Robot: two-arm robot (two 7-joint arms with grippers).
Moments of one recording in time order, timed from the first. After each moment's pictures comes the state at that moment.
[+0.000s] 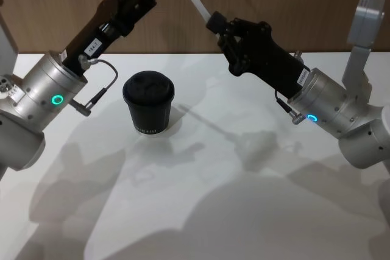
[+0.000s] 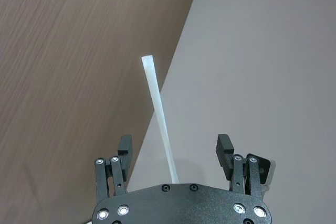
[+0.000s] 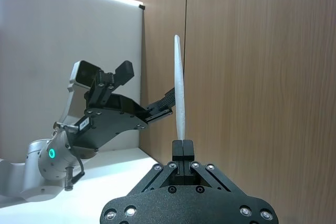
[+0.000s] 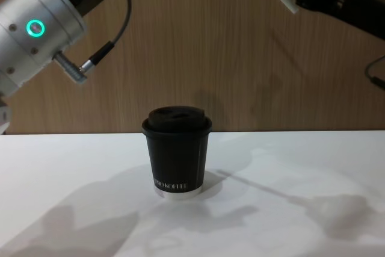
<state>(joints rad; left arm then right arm) -0.47 0.27 0.35 -1.41 -1.11 -0.02 -0.85 0.39 0.29 -0.26 -1.45 0.60 -0.16 0.85</state>
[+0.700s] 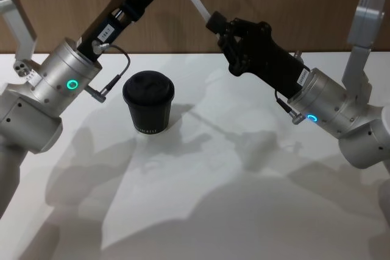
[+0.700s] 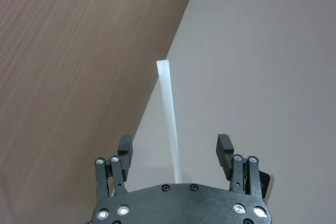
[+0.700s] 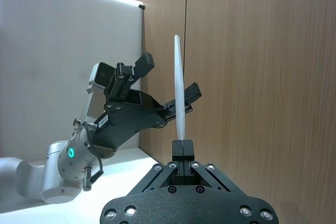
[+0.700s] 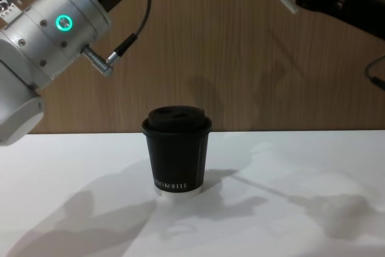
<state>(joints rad) -0.56 0.21 0.39 -1.27 -1.16 0.00 -0.92 0.39 0.29 -0.26 -1.45 0.60 -0.16 0.85</state>
